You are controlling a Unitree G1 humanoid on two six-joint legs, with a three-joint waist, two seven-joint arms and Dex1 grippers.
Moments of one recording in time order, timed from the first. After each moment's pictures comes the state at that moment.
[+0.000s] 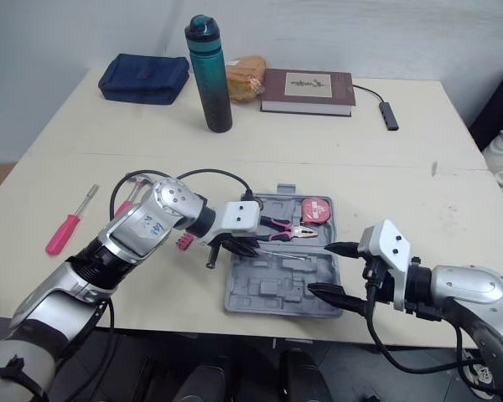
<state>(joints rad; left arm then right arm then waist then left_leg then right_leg) -0.91 0.55 -0.59 0.01 -0.02 0.62 -1.16 0.06 -0.93 -0.25 -0.63 0.74 0.67 0.88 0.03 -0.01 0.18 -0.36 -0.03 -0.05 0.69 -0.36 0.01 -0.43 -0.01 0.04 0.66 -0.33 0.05</state>
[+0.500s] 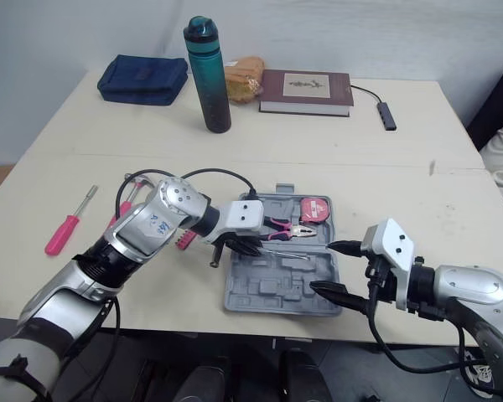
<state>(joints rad) -0.91 0.53 -0.59 -0.01 0.00 0.69 -1.18 0.07 -0.93 -0.27 -0.63 0.74 0.67 0.88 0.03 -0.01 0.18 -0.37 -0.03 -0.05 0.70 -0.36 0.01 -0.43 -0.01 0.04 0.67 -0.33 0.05</state>
